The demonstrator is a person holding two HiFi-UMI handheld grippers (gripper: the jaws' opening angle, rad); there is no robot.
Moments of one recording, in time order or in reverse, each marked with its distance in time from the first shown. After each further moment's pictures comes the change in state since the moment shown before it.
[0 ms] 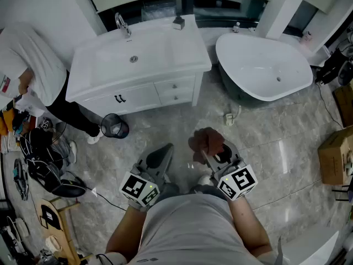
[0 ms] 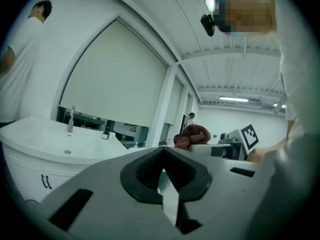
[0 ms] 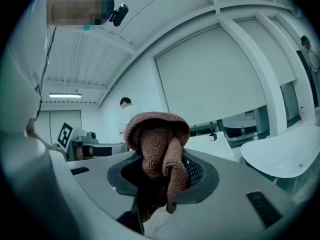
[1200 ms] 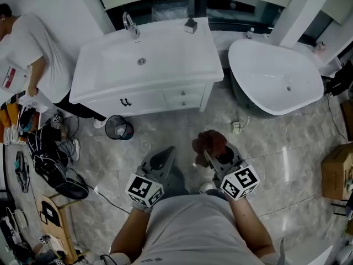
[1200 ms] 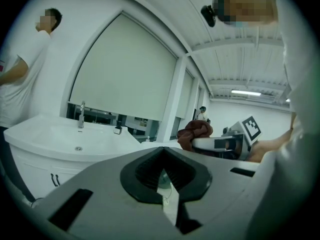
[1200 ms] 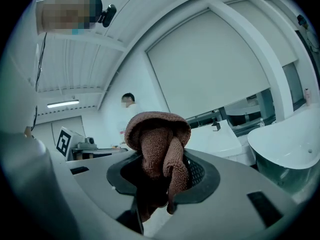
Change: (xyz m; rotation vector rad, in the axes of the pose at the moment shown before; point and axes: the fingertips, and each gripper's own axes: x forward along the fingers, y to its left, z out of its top) left arm 0.041 0.063 -0.022 -0.017 0.070 0.113; right arm 0.063 -0.049 -0.019 0.105 0.080 0.035
